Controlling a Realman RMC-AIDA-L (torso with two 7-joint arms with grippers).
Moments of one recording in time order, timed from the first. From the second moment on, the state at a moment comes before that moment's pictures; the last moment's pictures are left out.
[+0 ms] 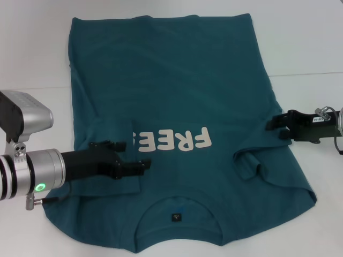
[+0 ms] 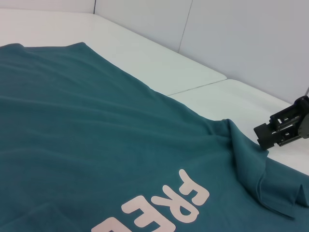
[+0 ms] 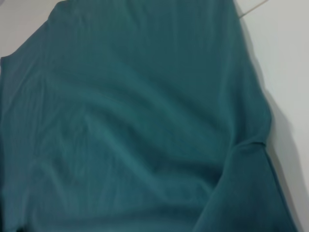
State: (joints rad) left arm -0.58 -2.17 0.91 0.69 1.98 1.13 -1.60; right arm 0.74 1.92 -0.69 -0.43 -2.31 -0.99 2.59
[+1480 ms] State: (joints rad) left arm -0.58 -2.17 0.91 0.70 1.98 1.14 -1.61; right arm 0.71 1.90 -0.70 -0.46 -2.35 -0.98 2.59
